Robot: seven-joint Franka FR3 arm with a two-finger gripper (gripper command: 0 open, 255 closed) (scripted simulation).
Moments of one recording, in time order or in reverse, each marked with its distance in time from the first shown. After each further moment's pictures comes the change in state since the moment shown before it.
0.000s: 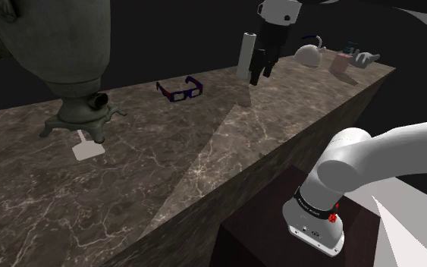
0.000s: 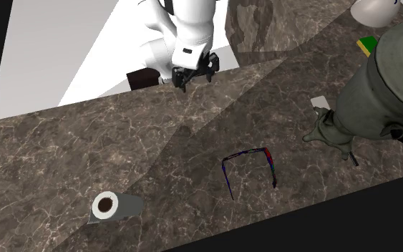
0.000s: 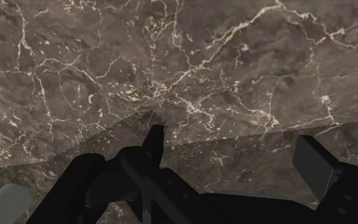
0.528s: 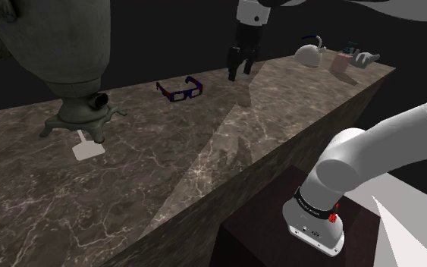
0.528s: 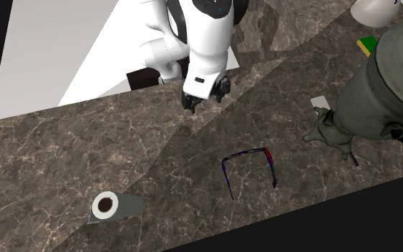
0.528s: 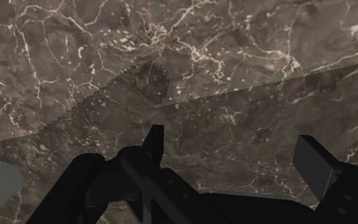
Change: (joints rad) arm -0.024 0.232 0.017 0.118 -0.003 0.109 0.044
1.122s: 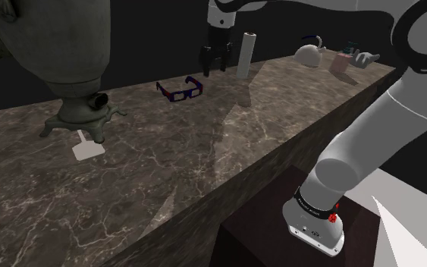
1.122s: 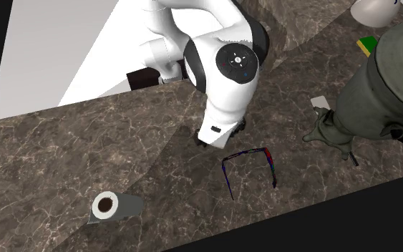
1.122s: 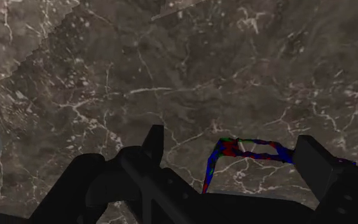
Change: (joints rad) arm -0.028 0.348 0.015 0.245 -0.023 0.094 0.068
